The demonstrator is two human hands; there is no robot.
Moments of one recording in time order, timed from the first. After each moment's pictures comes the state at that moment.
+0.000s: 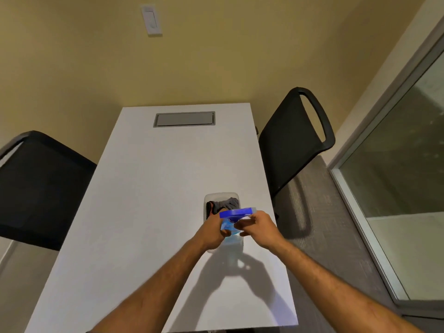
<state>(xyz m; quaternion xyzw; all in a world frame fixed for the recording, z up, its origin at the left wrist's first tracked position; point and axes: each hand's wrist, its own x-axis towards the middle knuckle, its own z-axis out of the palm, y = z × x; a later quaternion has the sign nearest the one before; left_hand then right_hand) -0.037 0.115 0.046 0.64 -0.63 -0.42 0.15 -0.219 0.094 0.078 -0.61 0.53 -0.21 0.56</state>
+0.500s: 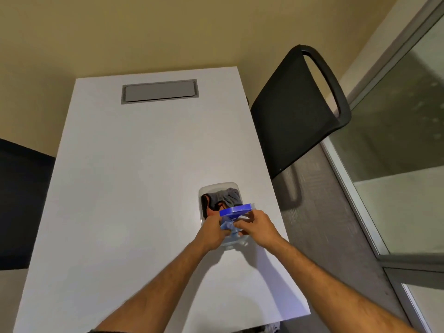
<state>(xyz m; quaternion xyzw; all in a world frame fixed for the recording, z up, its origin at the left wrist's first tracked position) -0.011 0.071 -0.048 0.62 -0.57 -0.51 0.15 -0.185 0.060 -0.004 -0.52 0.62 -0.18 0.56</state>
